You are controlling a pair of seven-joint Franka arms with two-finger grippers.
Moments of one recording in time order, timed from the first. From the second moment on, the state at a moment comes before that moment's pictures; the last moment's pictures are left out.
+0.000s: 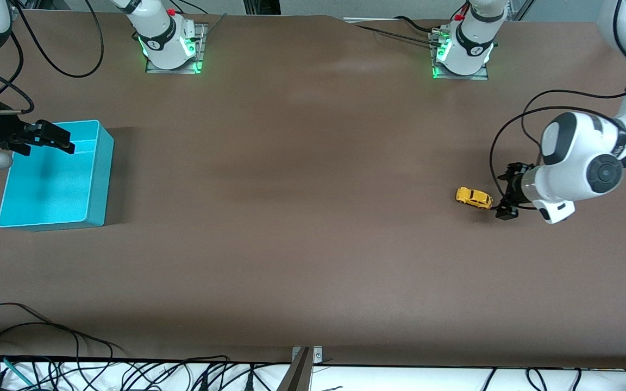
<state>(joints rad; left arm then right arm) 0.58 0.44 -0.60 -2.02 0.18 2.19 -1.46 0.05 0.08 -0.07 -1.61 0.04 1.64 -0.07</state>
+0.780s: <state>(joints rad) 0.58 0.55 -0.59 -2.07 0.40 2.32 -1.77 0.05 0.08 -0.07 -1.61 0.04 1.64 -0.07</state>
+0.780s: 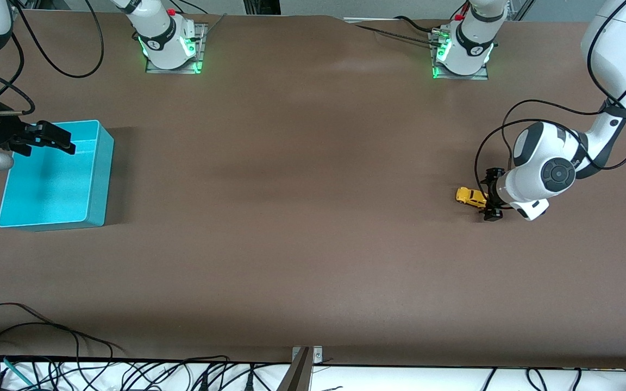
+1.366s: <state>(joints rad) 0.56 0.56 -0.60 -2.07 0.40 2.33 -1.80 0.05 0.08 -0.07 -1.61 0.04 1.64 -0.07</state>
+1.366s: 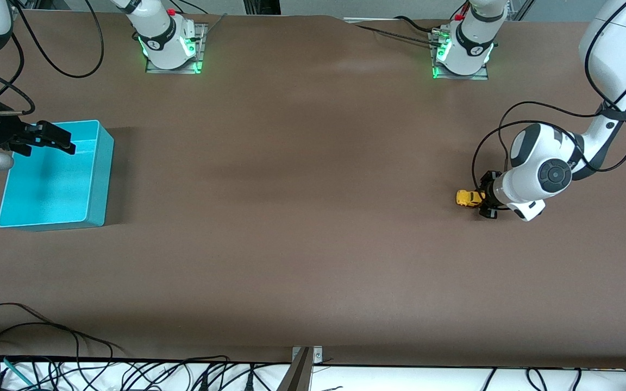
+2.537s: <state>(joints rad) 0.37 0.65 -0.67 -1.99 0.40 2.33 -2.17 0.05 0.09 -0.07 -1.61 0.04 1.64 -0.07</state>
